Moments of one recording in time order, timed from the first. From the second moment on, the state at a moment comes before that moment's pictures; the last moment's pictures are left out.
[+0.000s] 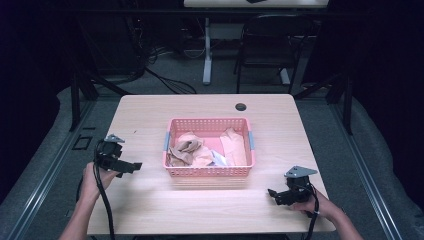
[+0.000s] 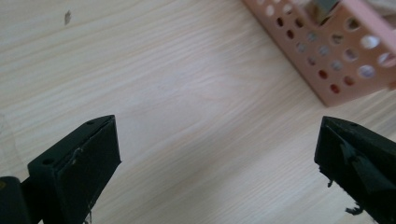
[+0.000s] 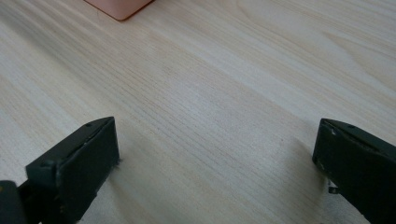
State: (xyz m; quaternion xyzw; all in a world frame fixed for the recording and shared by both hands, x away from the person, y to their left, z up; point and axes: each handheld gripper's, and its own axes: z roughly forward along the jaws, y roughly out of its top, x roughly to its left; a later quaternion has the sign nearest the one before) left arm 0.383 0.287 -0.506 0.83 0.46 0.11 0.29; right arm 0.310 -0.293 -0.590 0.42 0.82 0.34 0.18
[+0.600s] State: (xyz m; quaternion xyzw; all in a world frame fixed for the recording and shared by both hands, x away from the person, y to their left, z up) left arm 0.414 0.219 -0.455 0.88 0.38 0.10 0.27; right arm 0.310 -0.293 -0.590 0.42 0.82 0.34 0.18
